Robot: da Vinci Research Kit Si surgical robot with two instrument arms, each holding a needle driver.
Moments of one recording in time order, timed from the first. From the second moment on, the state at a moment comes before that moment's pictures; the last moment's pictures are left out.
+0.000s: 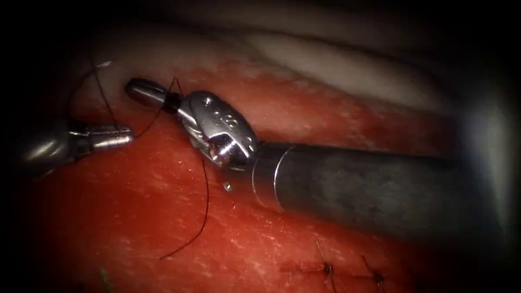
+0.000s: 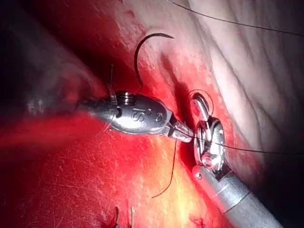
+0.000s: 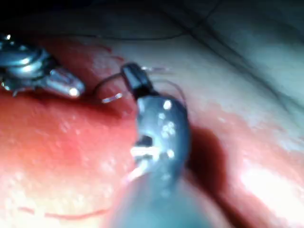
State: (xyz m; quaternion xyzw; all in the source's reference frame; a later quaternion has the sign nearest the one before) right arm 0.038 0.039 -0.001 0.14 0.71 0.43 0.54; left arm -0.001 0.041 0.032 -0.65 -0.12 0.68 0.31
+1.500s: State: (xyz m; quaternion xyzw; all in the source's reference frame) right arm 0.033 0.036 -0.005 0.38 0.73 0.18 0.54; left arm -0.004 0.039 0.038 -0.66 -0.18 0.66 0.31
